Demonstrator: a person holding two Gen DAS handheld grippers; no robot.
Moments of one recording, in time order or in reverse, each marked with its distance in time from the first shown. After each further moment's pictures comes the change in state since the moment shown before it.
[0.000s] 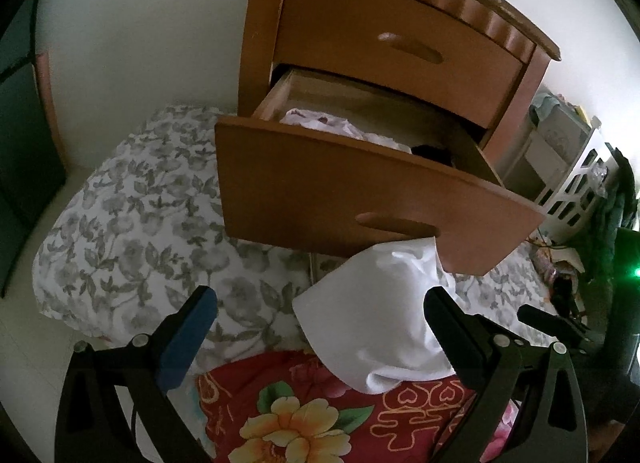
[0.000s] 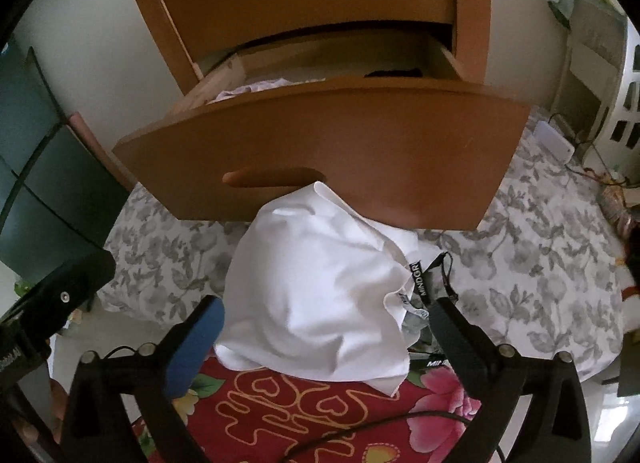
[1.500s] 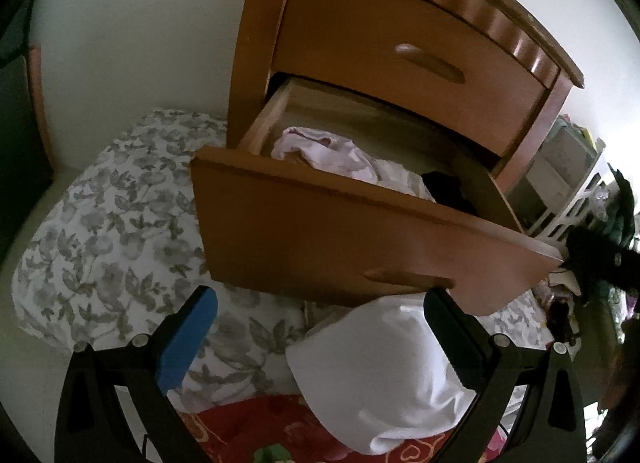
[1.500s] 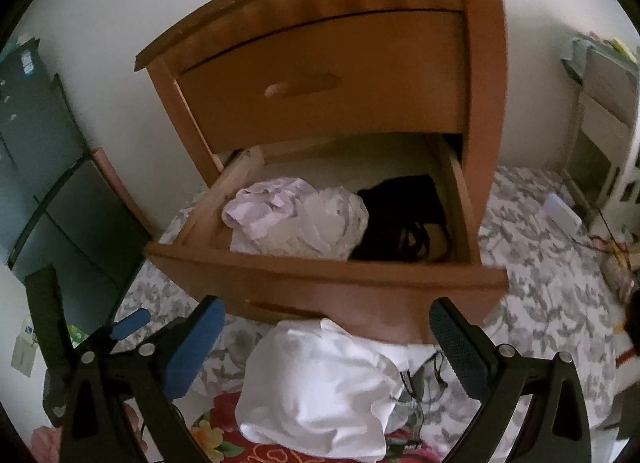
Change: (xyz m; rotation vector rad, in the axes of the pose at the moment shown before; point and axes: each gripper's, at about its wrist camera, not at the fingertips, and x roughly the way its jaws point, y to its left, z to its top) left arm 0.044 0.012 0.038 -0.030 -0.019 -0.037; right arm -0.041 -0.008 0.089 -0.045 -0.172 0.085
